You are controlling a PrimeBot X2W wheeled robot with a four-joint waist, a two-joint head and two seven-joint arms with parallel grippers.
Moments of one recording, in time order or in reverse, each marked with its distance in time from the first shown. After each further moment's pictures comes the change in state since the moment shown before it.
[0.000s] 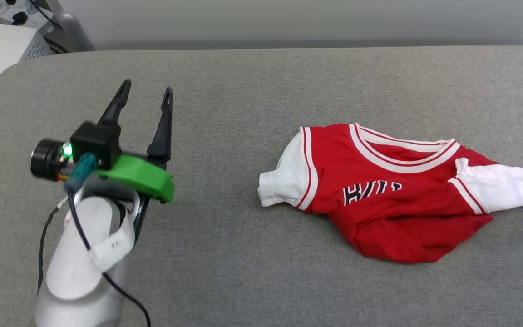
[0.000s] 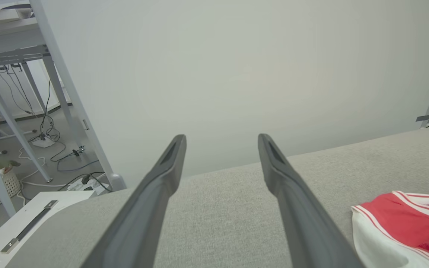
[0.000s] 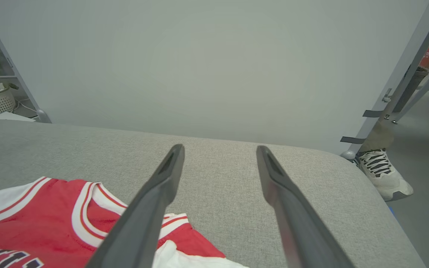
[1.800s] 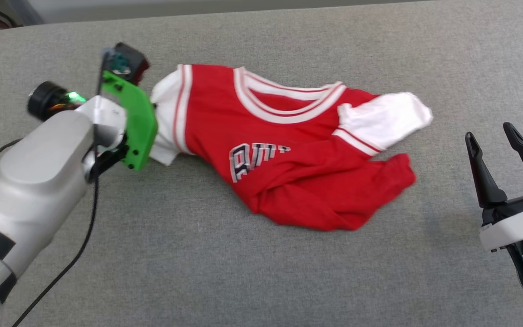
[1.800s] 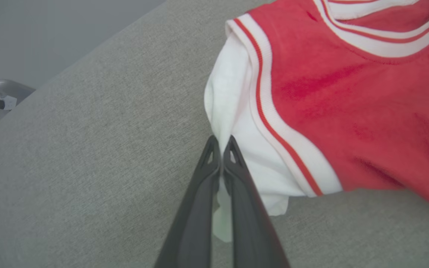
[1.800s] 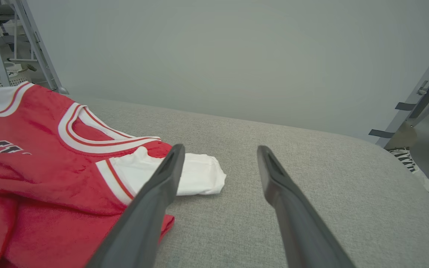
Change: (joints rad) left arm -0.671 0.351 -1.052 0.482 -0.830 0.000 0.487; right arm 0.205 0.293 -0.183 -0.302 -0.382 0.000 0.015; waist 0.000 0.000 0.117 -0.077
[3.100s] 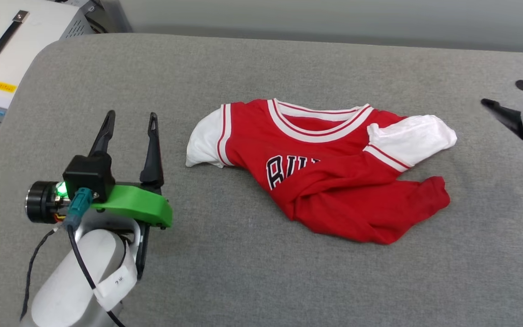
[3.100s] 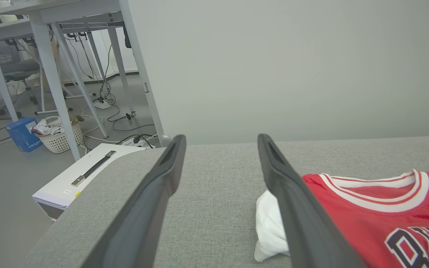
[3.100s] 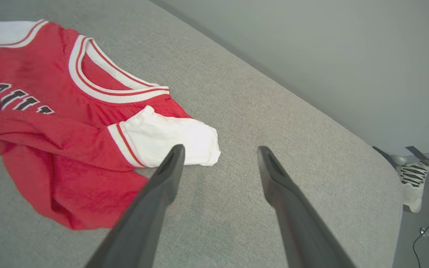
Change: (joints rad) left arm 0.703 -0.083 0.674 -0.585 0.440 0.439 -0.553; right arm -0.529 -0.351 0.359 -0.009 0.369 0.000 1.021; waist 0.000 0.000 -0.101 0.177
